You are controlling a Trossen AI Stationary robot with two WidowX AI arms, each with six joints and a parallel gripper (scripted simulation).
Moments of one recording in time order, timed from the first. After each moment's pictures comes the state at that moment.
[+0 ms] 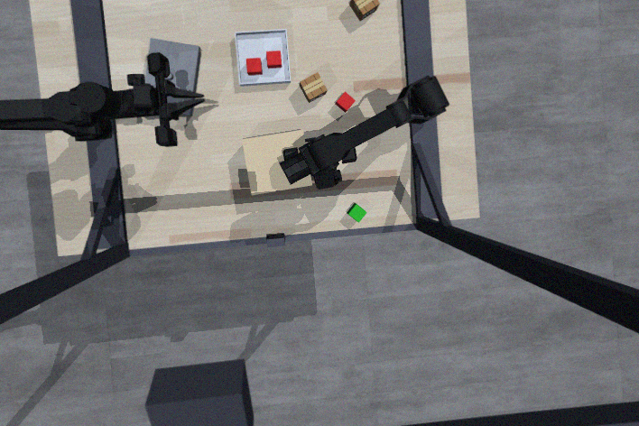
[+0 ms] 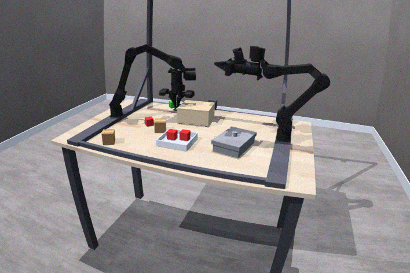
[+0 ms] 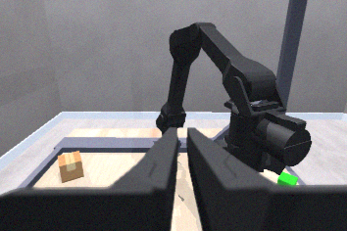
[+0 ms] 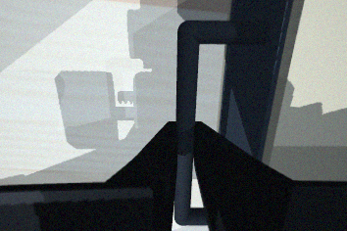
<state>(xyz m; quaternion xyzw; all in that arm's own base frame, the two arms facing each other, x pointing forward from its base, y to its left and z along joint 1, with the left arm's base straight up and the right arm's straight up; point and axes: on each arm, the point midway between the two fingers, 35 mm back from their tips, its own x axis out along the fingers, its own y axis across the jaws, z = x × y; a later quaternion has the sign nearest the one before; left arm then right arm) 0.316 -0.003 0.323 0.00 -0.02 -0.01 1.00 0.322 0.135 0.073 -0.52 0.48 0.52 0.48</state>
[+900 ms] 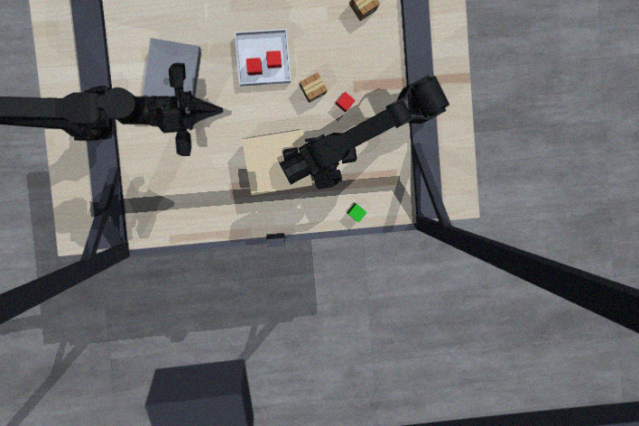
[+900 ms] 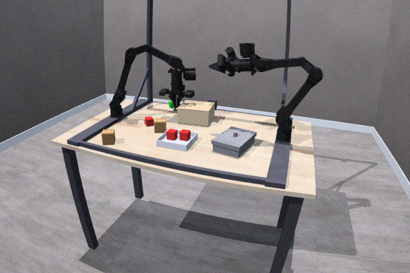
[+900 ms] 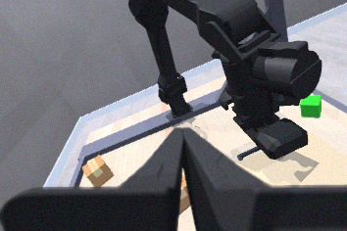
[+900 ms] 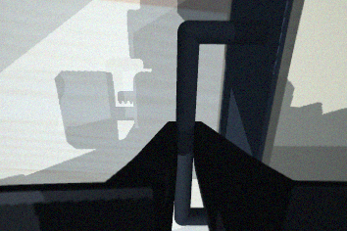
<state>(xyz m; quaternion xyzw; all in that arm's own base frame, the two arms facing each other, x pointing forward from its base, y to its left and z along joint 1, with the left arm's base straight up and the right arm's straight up) 0.349 -0.028 0.308 0.20 0.06 -0.05 0.98 0.322 0.135 0.073 -0.52 0.48 0.52 0.48</state>
